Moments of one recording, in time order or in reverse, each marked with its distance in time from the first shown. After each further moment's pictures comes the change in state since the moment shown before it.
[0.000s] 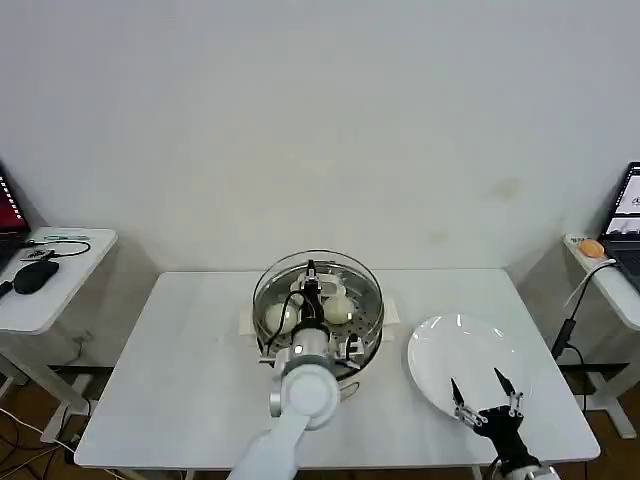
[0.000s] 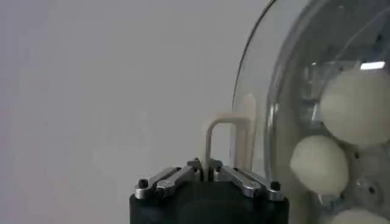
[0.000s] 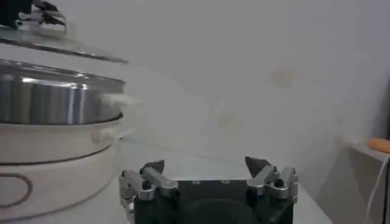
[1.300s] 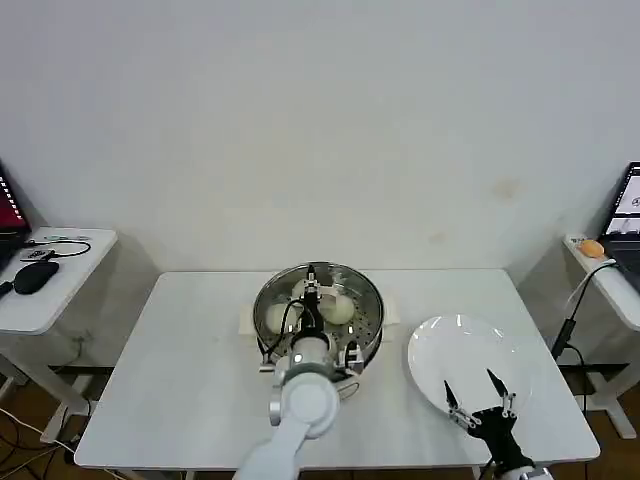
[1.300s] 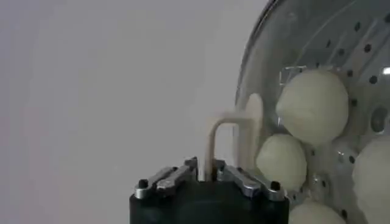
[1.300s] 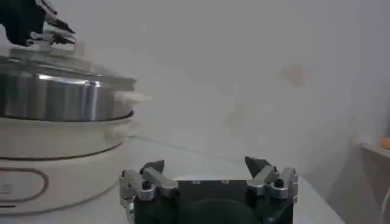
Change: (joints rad) left arm 0.039 -0.001 -0.005 -0.002 -0.013 -0.002 -0.004; right arm -0.005 -0.001 -0.020 0.004 -0.013 0.002 -0.005
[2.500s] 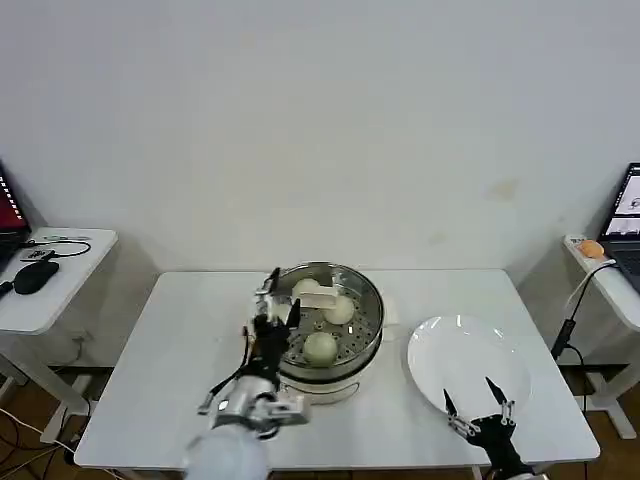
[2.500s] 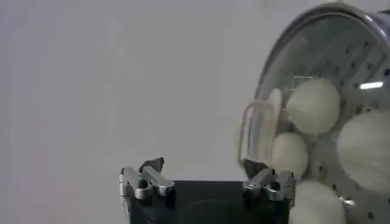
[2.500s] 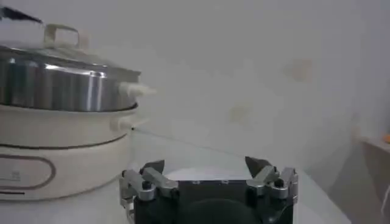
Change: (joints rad) left arm 0.294 0.229 -0.152 -0.410 -0.577 -0.181 -0.253; right arm -0.032 -0.008 -0.010 0.007 0.010 -0.017 0.011
